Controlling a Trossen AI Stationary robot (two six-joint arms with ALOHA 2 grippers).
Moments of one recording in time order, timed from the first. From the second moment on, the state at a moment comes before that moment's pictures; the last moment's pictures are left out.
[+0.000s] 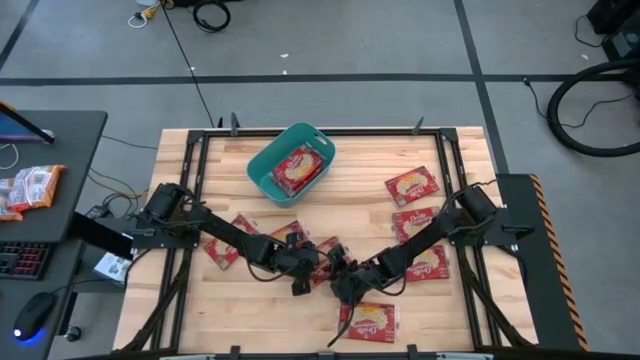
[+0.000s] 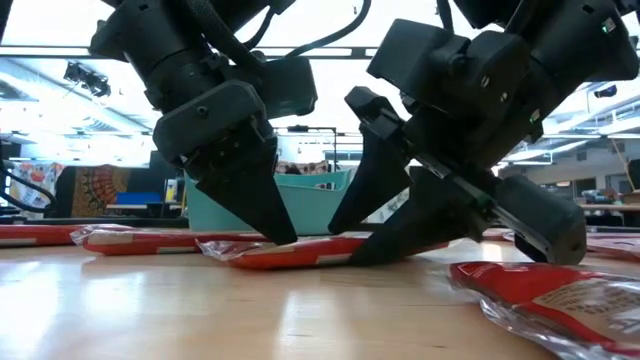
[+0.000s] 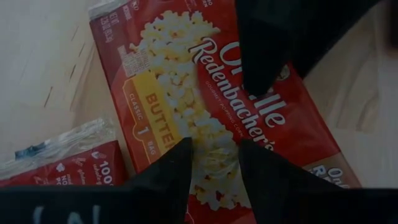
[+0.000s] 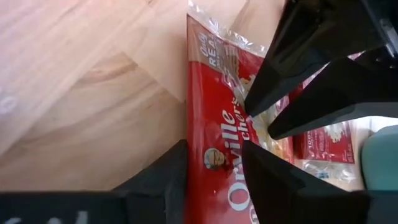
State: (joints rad) left arm -0.37 1.92 1.04 -0.12 -0.30 -0.43; right arm 0.46 2.02 1.04 0.10 0.49 -0.42
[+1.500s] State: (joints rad) left arm -0.53 1.46 0.74 -0.10 -0.60 -0.36; right arm 0.09 1.71 1.03 0.06 0.68 -0.92
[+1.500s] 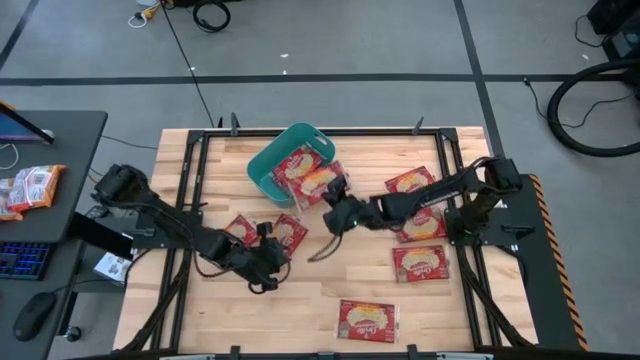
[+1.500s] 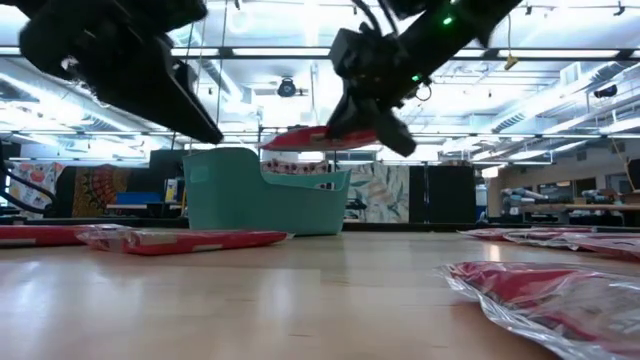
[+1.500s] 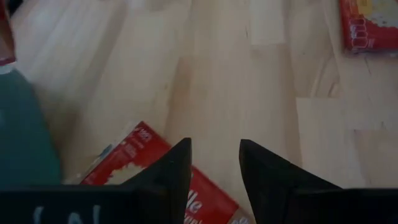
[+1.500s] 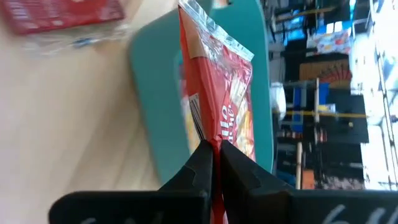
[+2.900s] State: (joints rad) left arm -0.55 1.32 0.67 -0.24 -0.57 -0.71; right arm -0.14 1.89 1.33 -0.12 0.27 -0.87
